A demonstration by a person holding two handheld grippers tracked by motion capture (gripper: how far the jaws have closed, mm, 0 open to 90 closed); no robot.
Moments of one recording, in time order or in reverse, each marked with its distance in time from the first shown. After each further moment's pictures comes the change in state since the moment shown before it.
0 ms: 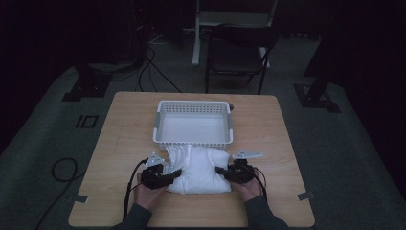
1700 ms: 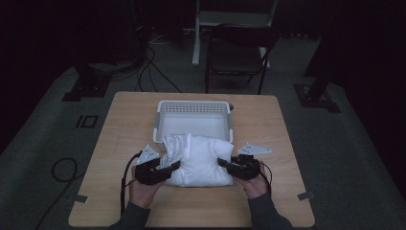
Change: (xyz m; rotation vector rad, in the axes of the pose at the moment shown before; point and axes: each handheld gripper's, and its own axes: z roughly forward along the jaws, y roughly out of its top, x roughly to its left) left arm -0.019 0.035 -0.042 -0.124 0.001 0.059; right arm 0.024 0.033 -0.041 -0.121 -0.027 -0.087
